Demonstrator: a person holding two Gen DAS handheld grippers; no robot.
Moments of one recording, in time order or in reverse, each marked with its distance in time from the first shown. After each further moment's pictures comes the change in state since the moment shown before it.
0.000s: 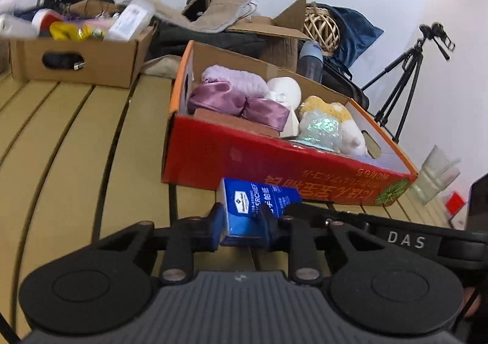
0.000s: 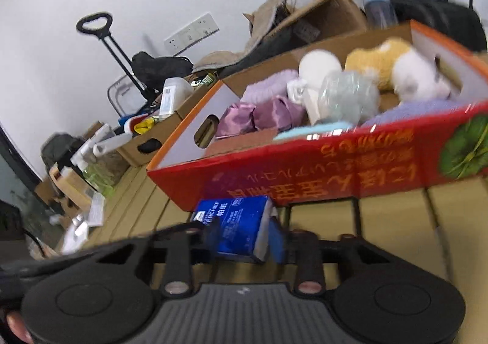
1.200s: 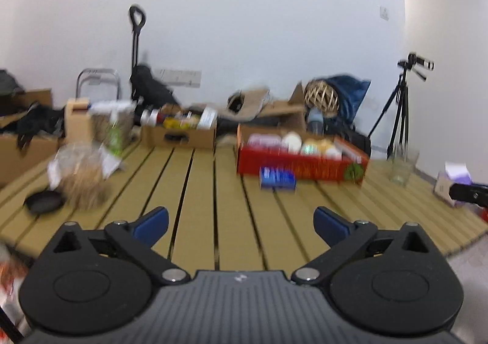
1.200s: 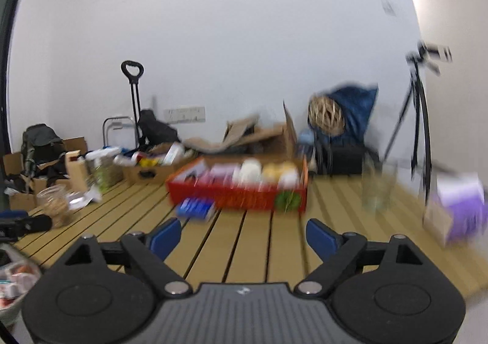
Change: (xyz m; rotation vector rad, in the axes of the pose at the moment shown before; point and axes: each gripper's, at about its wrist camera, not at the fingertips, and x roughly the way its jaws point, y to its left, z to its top) left arm -0.295 -0.053 -0.186 0.164 -0.344 0.248; right arm -0.320 0.055 -0.174 -0.351 -0.388 -0.287
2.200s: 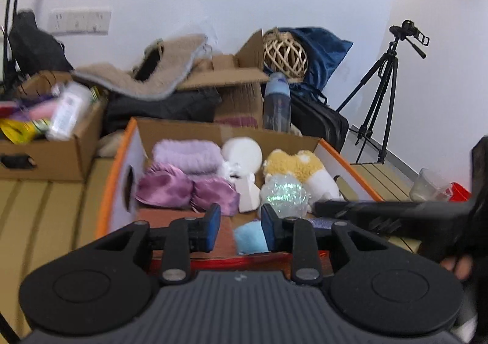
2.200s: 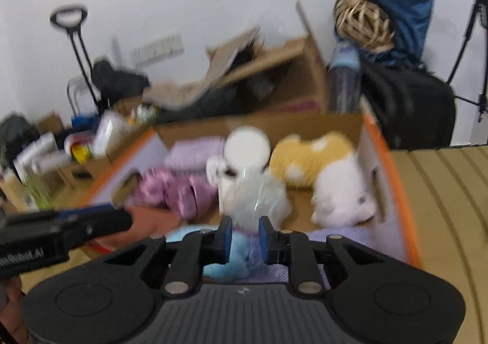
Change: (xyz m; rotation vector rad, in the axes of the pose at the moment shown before) left arm 0.362 -0.056 0.144 -0.001 0.207 -0.270; right arm 0.385 -0.053 0.106 0.119 0.306 0.077
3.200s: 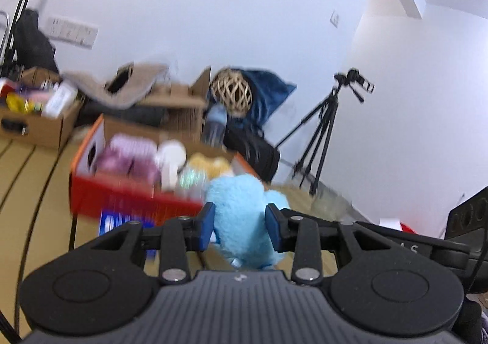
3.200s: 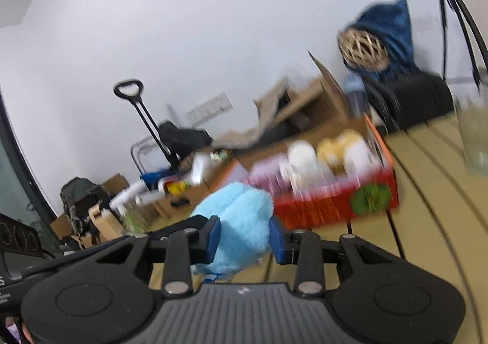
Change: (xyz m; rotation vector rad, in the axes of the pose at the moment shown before) left arm -0.114 -0.060 -0.061 -0.128 -0.168 -0.193; right arm -0.165 0.026 -0.081 0.152 -0.214 0.222
